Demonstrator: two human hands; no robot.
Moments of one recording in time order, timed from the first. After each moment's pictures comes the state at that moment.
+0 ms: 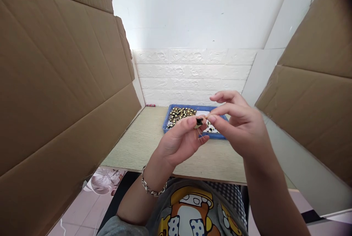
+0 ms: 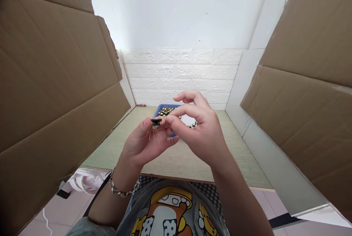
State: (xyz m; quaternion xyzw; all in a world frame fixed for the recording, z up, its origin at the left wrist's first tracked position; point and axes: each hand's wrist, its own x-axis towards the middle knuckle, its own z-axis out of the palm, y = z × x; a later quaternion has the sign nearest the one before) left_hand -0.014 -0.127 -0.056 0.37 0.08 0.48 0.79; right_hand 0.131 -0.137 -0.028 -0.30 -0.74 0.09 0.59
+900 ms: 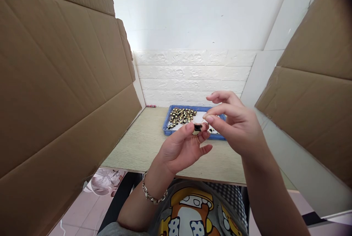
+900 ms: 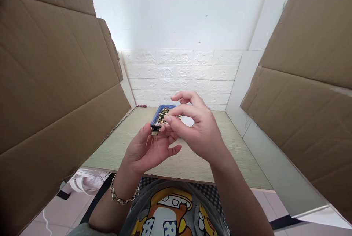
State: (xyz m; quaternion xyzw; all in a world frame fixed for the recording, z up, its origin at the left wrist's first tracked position) left_hand -0.016 -0.134 -0.064 0.33 0.07 0.44 0.83; right_hand 0.131 -0.132 -0.027 -0.28 -0.76 0.11 0.58
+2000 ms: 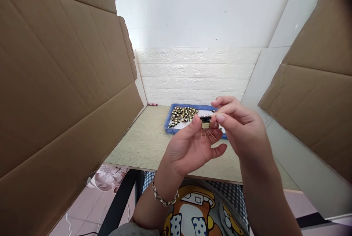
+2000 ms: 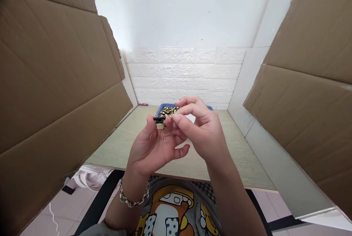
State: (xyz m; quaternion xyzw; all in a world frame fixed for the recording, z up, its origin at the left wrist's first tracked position) left_hand -0.001 -0.141 -0.057 0.29 0.02 0.42 0.86; right_hand 0.131 -0.131 -0.044 -0.27 -0.68 0.26 0.63
